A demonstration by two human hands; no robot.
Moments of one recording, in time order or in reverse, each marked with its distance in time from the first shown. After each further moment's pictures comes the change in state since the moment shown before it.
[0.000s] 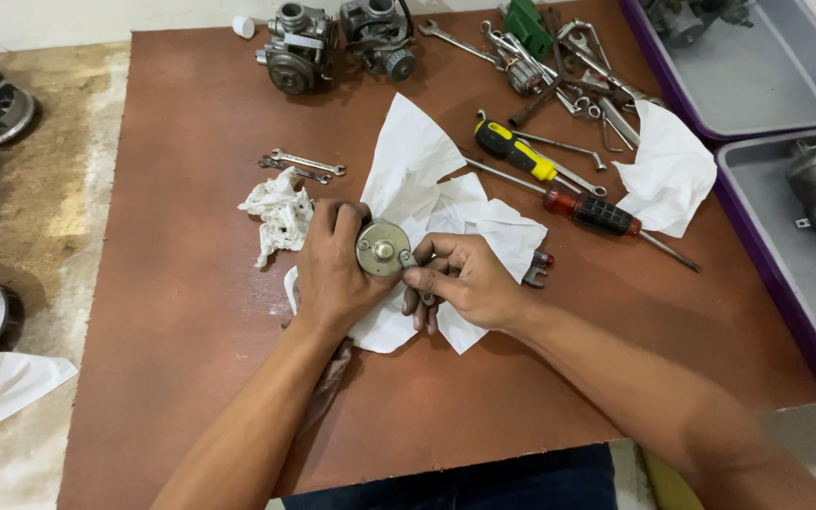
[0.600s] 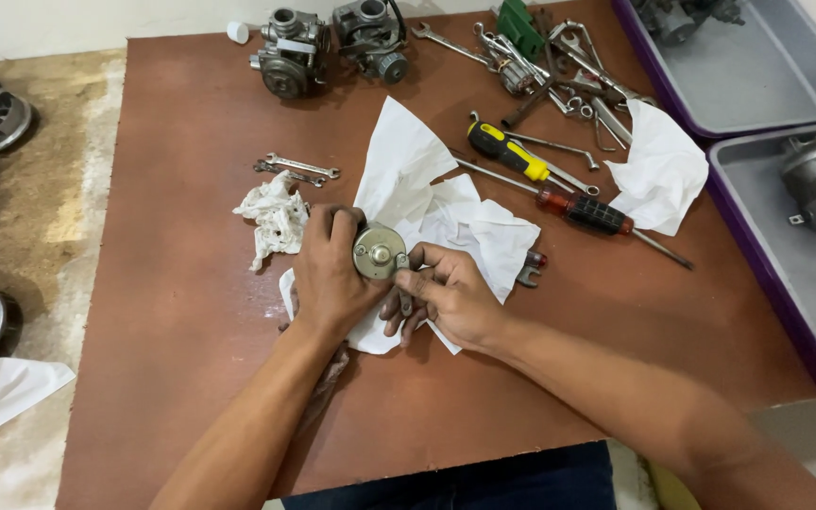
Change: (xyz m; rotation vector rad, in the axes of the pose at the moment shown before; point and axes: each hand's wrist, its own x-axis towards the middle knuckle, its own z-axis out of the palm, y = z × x) left_hand -0.004 -0.003 0.008 0.024 0.044 0.032; right_hand -0.001 0.027 0.015 0.338 0.062 -0.004
